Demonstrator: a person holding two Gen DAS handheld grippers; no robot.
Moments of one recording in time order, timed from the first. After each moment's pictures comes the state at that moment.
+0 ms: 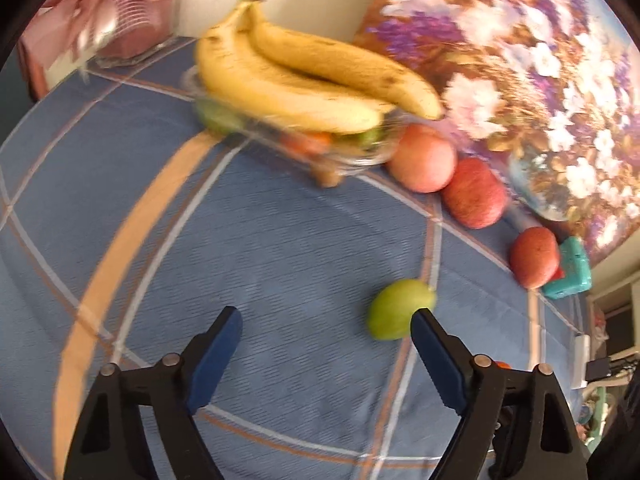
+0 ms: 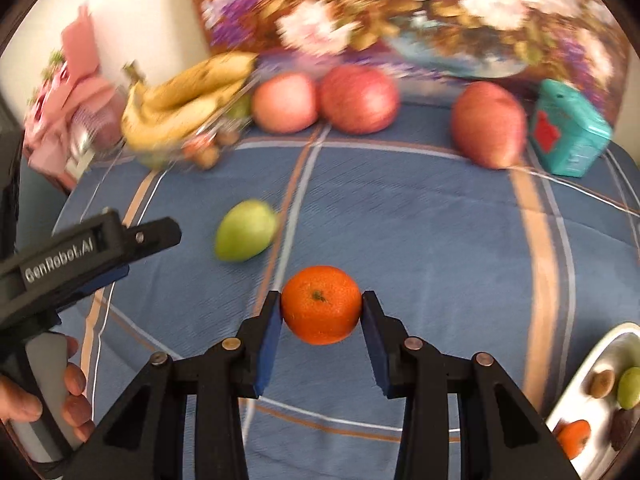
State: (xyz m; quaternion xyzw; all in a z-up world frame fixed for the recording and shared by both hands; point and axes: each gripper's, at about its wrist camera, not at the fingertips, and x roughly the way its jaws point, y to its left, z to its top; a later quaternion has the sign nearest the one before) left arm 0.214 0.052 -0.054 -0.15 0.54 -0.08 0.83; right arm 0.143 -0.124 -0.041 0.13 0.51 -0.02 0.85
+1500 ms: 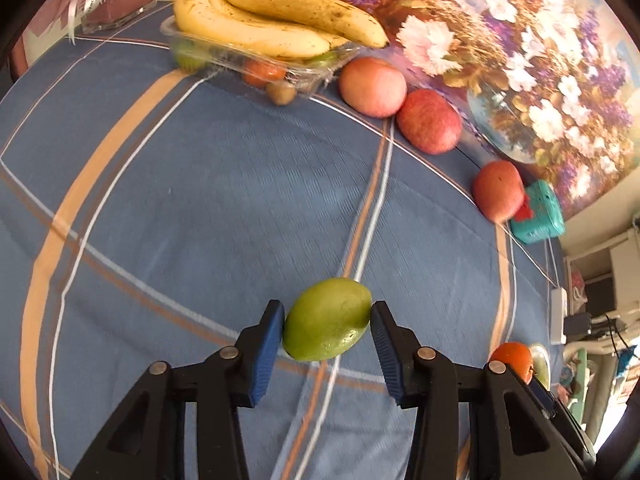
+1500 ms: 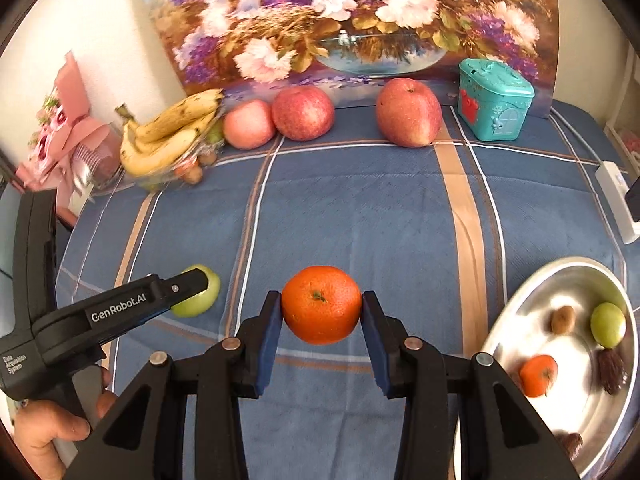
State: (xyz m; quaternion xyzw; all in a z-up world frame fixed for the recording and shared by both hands) left arm 0.153 0.031 -0.051 -0.15 0.58 -0.12 0.79; right arm 0.073 -0.138 -0.005 0.15 0.50 -0.04 0.85
